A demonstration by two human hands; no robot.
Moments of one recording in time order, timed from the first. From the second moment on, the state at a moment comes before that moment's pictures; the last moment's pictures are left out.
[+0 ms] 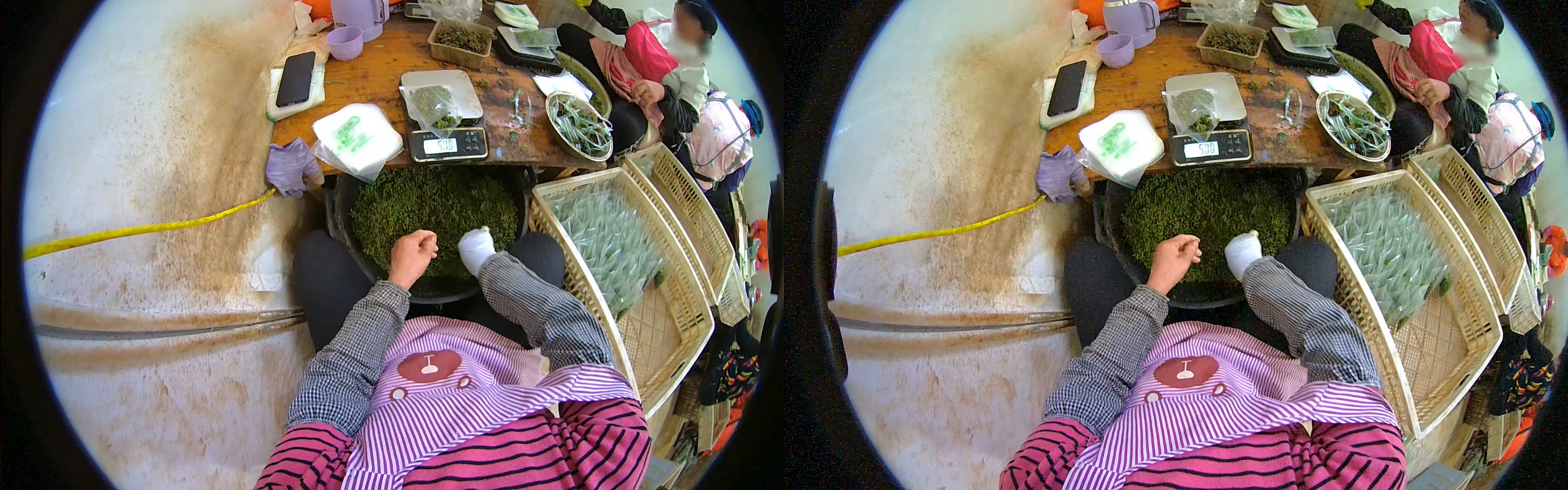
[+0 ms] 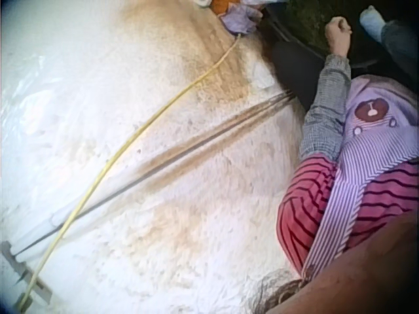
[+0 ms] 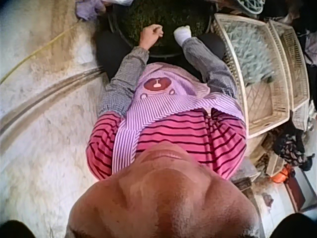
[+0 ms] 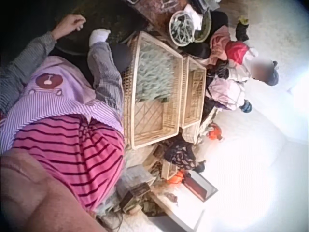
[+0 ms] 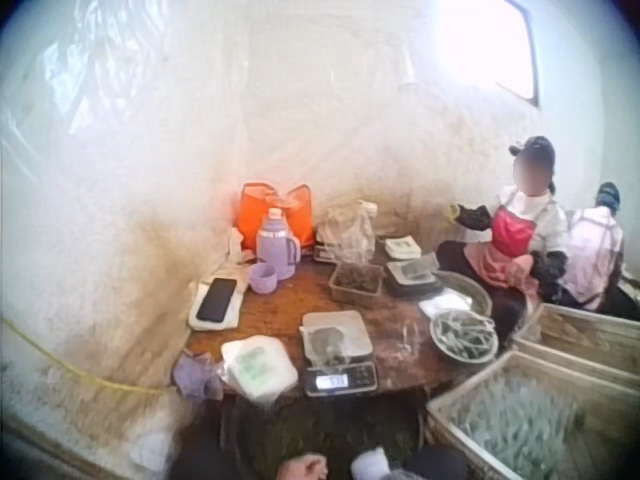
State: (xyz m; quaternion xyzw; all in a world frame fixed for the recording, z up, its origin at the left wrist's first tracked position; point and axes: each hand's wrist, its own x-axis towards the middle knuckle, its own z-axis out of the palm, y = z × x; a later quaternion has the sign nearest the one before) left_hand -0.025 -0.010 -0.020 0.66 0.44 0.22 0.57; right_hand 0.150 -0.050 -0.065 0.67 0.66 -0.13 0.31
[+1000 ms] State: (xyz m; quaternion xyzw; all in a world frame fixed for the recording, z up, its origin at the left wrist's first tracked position) left_hand 0.022 0.046 0.040 0.50 0.44 0.34 0.67; right_hand 0.174 -0.030 0.058 0.51 0.10 -0.57 -0.64
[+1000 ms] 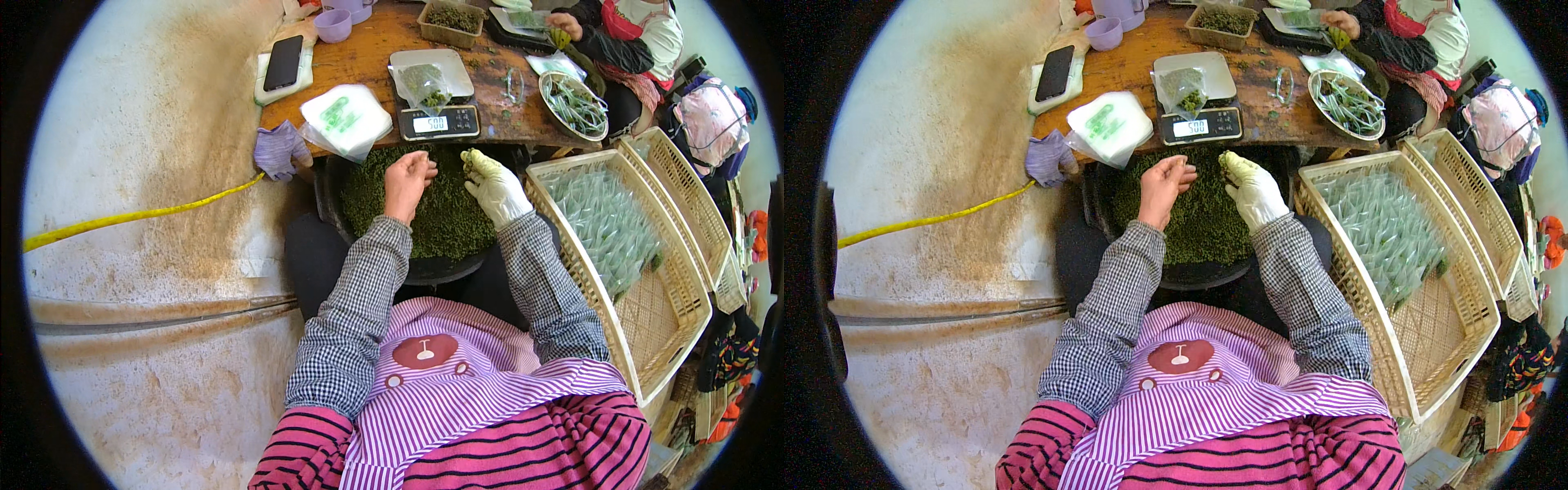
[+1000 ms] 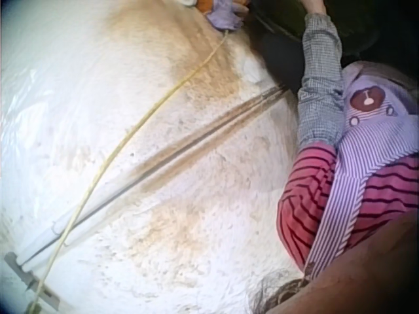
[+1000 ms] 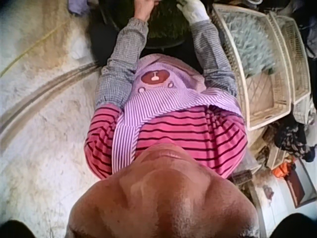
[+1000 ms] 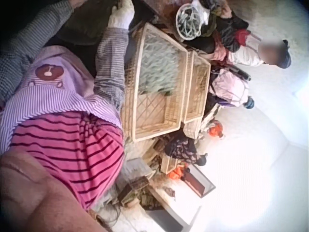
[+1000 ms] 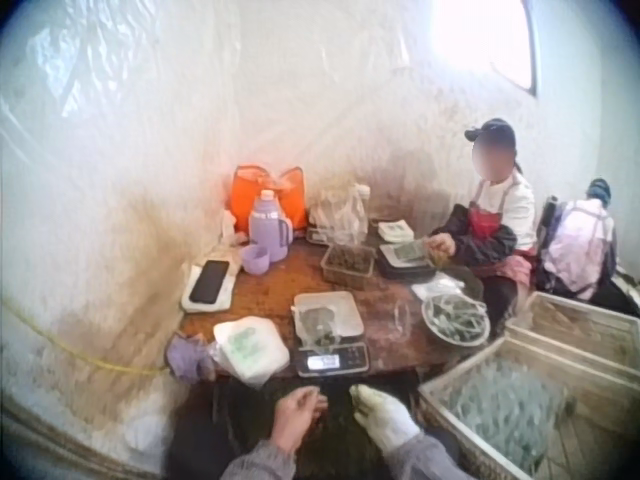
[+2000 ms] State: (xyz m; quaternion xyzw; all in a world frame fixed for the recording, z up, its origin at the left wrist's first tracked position) left_hand 0.071 0.102 0.061 0.40 0.40 0.41 0.72; right_hand 0.165 0.089 0.085 0.73 0.60 0.22 -0.25
